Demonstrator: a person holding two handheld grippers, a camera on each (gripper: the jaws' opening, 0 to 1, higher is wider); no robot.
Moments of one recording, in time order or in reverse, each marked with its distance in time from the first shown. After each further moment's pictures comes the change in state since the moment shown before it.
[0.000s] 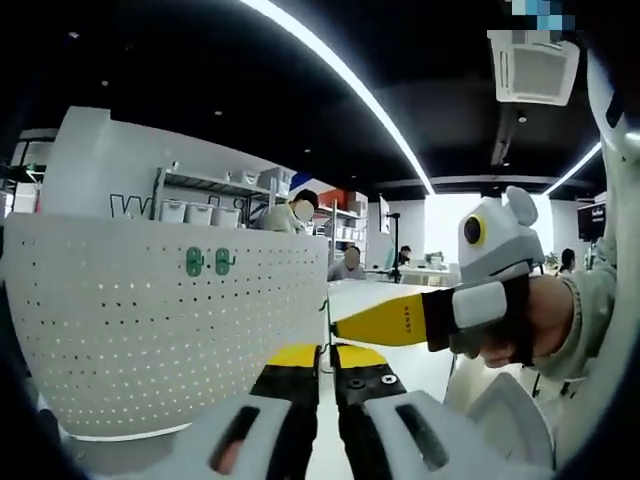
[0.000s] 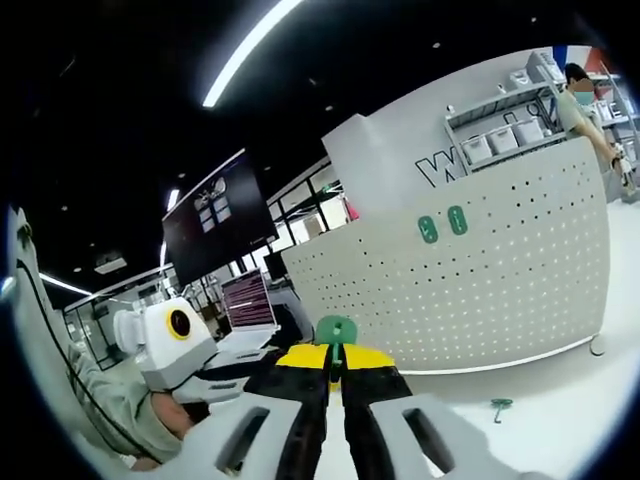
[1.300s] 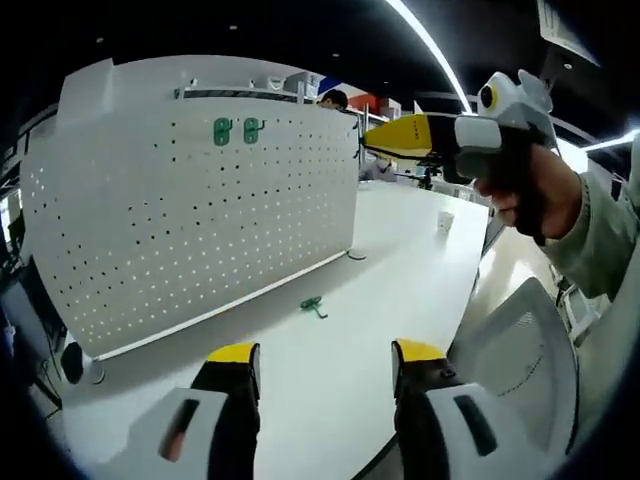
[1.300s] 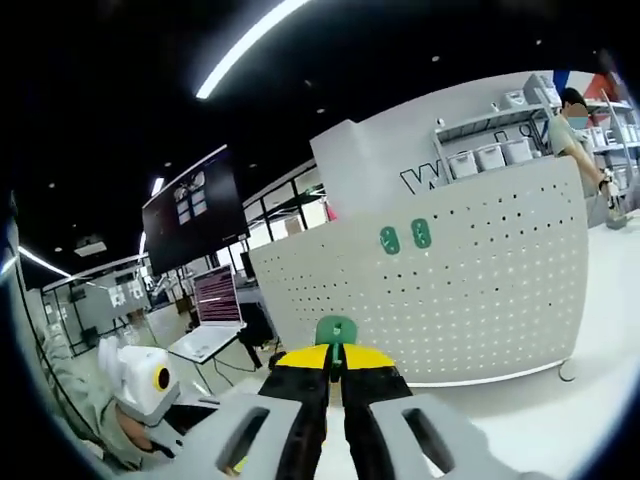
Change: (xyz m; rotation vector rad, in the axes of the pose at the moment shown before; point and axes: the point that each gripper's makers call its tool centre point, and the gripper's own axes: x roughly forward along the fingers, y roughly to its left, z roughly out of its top) left arm -0.042 0.020 -0.118 -0.041 0.426 0.156; right arm 0.002 -0.057 0.007 -0.095 -0.004 -0.110
